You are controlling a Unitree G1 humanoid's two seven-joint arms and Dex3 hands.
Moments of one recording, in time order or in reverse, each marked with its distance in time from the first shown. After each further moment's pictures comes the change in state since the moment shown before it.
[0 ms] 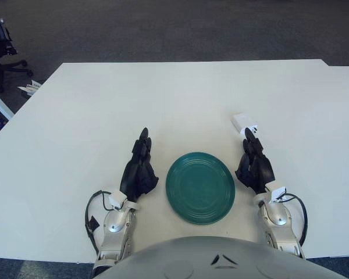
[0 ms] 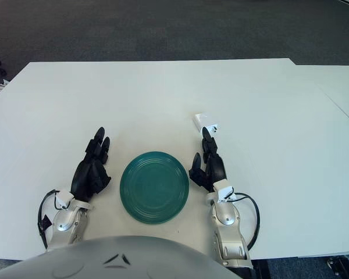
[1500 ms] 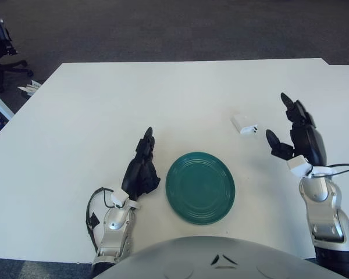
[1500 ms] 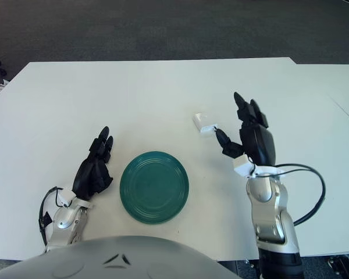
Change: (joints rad) left arm -0.051 0.006 -0.010 0.049 0.031 -0.033 -0.020; right arm -0.364 -0.397 -0.151 -0.300 -0.787 0.319 0.055
